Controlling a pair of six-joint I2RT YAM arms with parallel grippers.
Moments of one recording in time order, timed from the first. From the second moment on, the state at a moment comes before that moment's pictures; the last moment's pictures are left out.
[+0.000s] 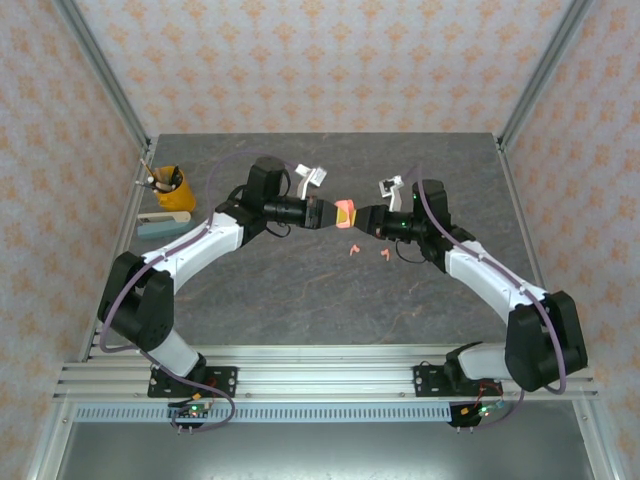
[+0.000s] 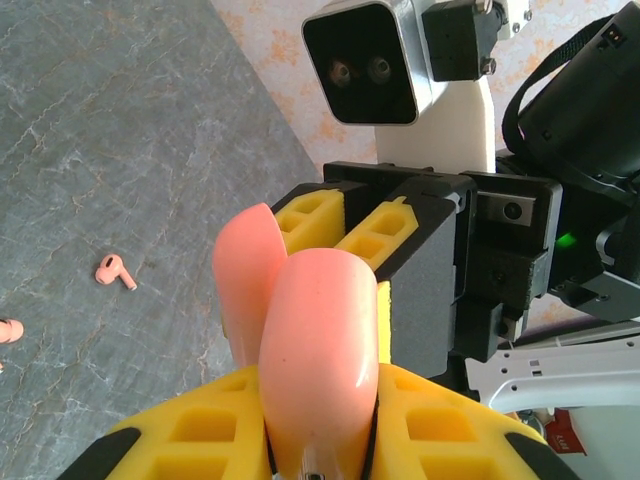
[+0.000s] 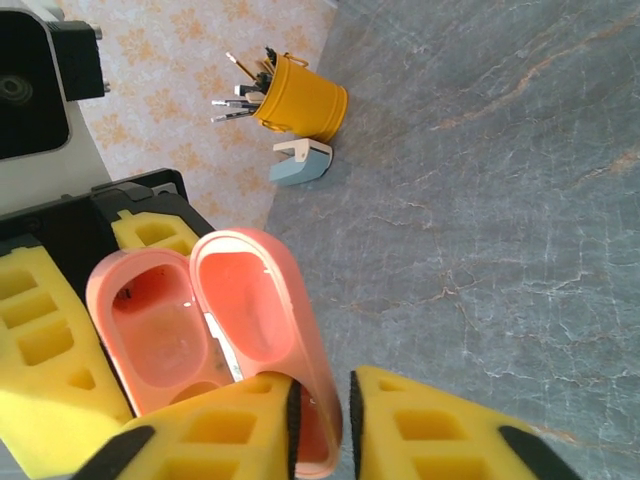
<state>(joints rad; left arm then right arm) -0.46 1.60 1.16 -0.05 0.91 -0.58 0.35 1.32 0.84 0.03 -0.78 0.71</state>
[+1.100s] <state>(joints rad) -0.40 1.60 1.40 -0.55 0.85 -0.26 0.35 1.40 1.18 -0.58 -0.64 0.27</state>
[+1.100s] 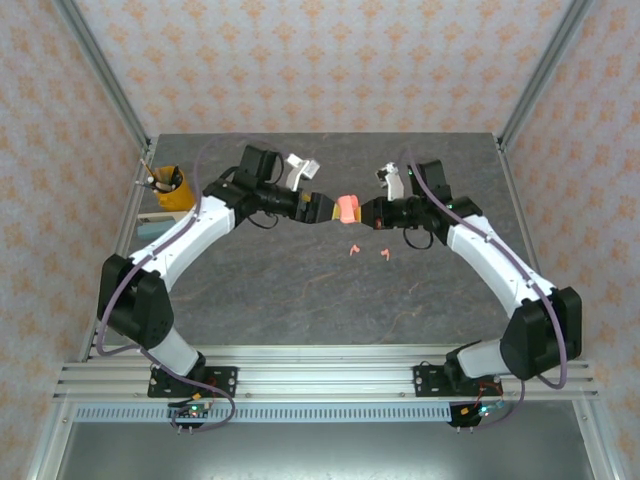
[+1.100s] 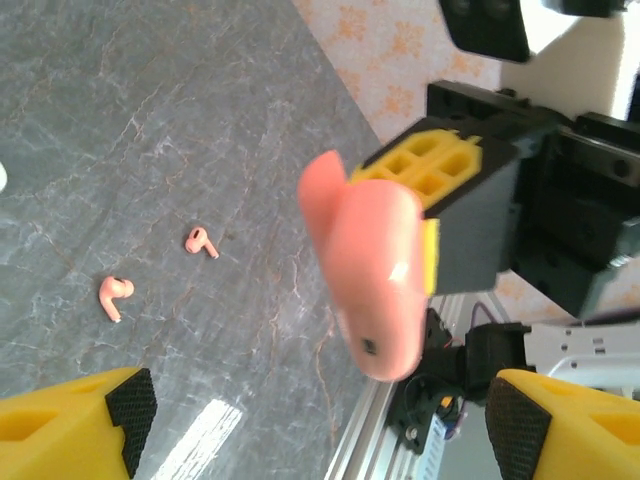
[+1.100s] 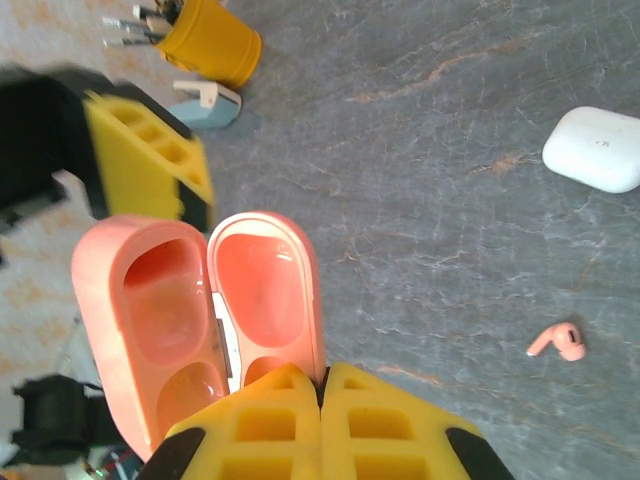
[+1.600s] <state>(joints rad) -0.38 1.93 1.68 -1.14 1.02 0.22 0.35 1.51 1.34 -0.89 -0.63 -0.06</state>
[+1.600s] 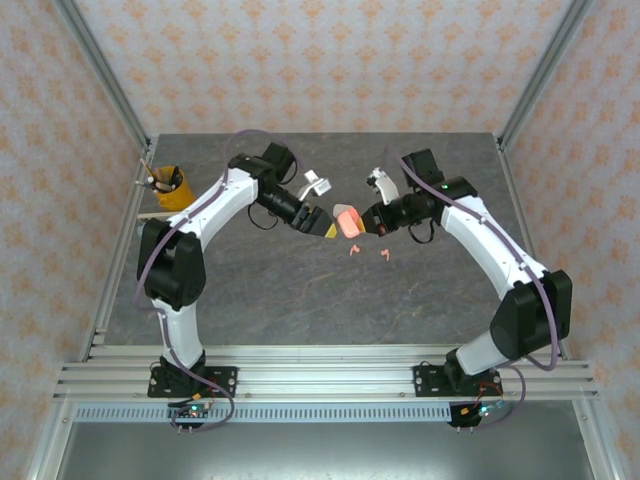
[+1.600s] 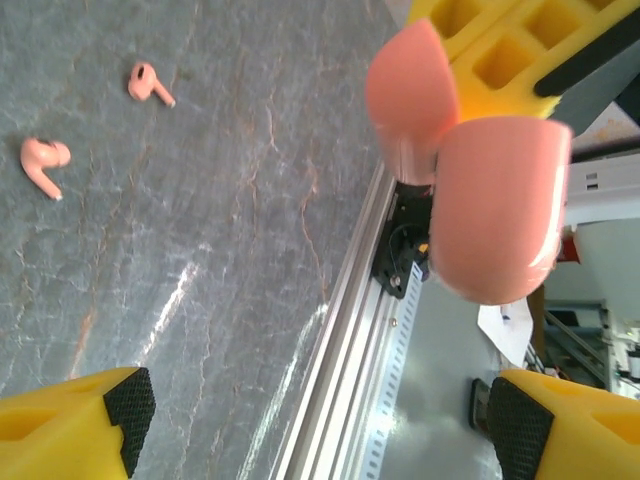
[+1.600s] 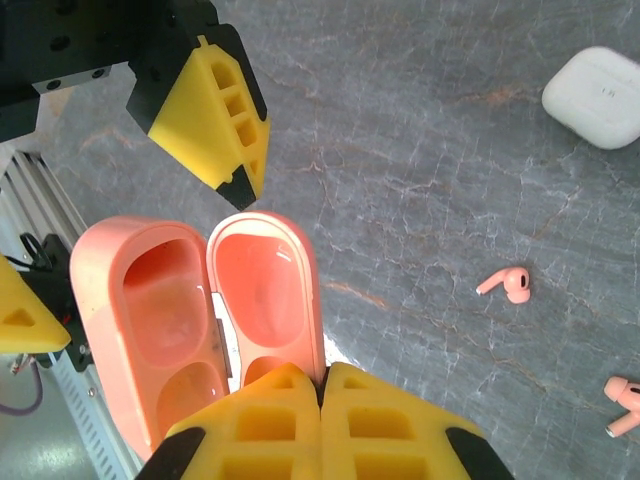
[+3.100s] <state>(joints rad) -0.38 2.18 1.96 -1.63 1.27 0.72 0.45 1.62 1.41 -0.89 -0.62 -0.06</state>
